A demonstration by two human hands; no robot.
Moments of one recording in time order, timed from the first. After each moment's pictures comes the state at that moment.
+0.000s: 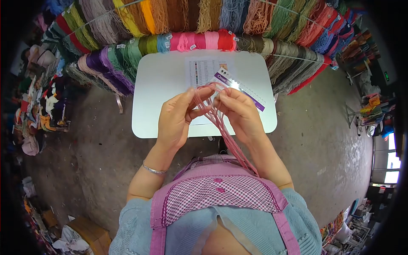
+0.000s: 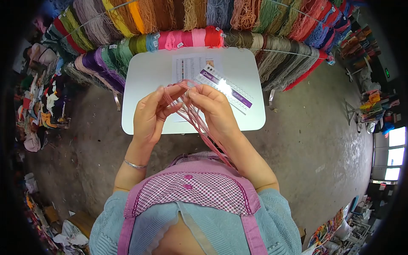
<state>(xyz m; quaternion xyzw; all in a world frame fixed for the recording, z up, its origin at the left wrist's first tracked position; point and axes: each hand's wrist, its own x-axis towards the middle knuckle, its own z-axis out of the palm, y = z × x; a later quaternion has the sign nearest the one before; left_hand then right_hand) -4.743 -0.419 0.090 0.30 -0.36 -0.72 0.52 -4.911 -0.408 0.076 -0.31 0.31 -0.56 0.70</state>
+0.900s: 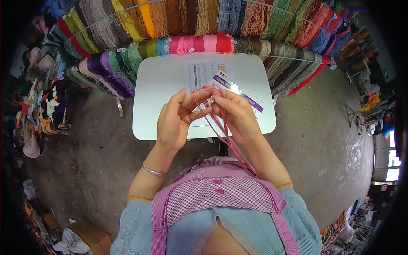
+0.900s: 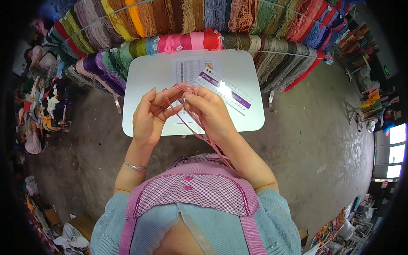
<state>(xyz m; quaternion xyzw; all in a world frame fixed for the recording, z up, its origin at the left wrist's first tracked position) -4.742 -0.418 0.096 0.29 -0.34 -0.74 0.51 -4.906 -0.406 0.084 -0.31 0.32 -0.53 0.72</state>
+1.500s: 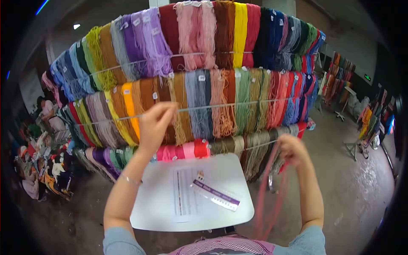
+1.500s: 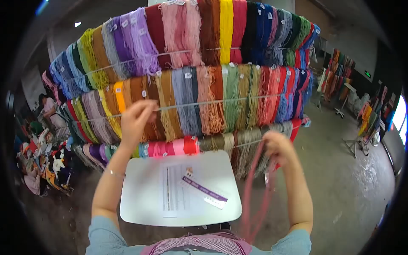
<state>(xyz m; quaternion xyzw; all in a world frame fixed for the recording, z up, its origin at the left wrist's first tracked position) -4.814 -0.594 0.233 0.31 -0.73 -0.23 0.56 -5.227 -0.485 0.136 -0.30 0.42 -0.61 0.60</state>
